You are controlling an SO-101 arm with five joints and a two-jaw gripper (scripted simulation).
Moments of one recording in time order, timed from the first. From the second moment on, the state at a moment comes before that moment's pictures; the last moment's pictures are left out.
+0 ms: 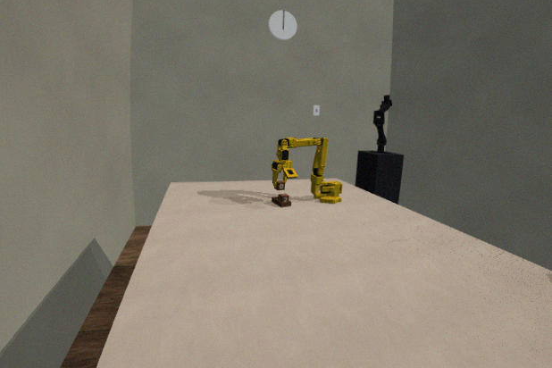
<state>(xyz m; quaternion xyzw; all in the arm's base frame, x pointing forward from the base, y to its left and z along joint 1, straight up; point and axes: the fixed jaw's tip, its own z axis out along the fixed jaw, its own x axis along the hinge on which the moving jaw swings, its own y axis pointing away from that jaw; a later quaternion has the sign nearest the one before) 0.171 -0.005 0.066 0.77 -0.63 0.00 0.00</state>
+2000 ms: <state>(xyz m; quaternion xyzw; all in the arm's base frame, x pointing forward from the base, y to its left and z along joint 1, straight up) 0.171 -0.006 0.067 0.78 -0.63 0.00 0.00</state>
